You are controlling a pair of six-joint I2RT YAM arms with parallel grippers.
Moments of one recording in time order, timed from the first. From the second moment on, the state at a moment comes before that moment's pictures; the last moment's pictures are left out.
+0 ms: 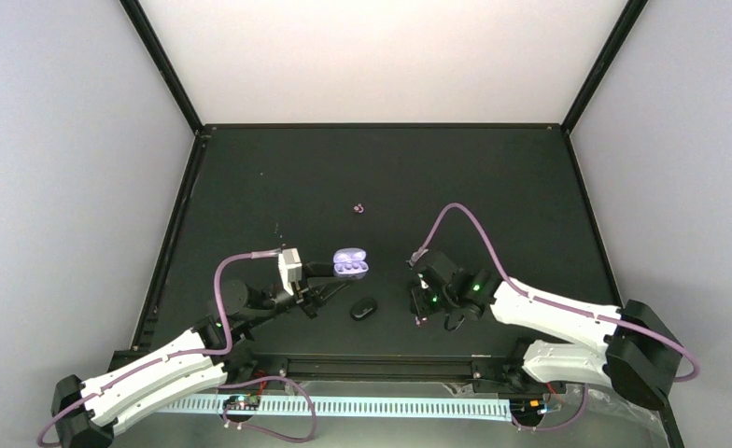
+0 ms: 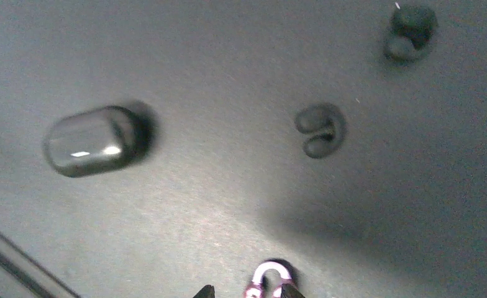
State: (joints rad) left arm -0.93 0.48 0.25 0.45 0.20 -0.32; right arm 0.96 1.14 0.61 -0.48 0.00 0.57
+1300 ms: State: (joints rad) left arm -0.93 0.47 0.24 0.46 0.21 -0.32; right arm 0.95 1.23 0.61 -0.53 0.04 0.55
